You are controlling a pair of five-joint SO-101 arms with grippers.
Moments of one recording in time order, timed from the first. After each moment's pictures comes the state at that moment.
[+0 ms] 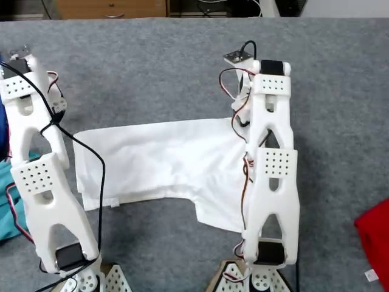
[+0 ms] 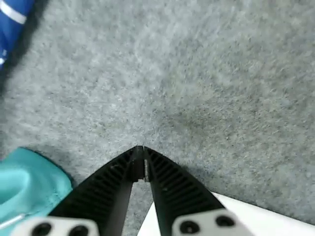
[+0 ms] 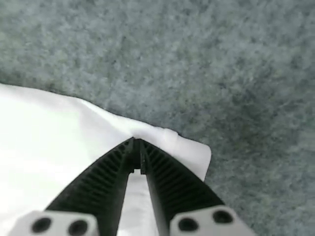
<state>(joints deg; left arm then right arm) -23.9 51.2 -56.5 94.8 1.5 0.6 69.7 -71.1 100.8 20.2</state>
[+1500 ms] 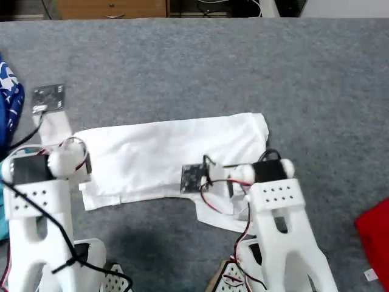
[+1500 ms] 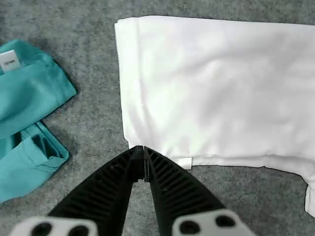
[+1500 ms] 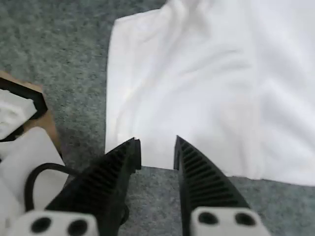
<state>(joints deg) -13.4 -47.3 36.5 85.0 -7.6 -12.6 -42.4 58.7 82.1 65.5</state>
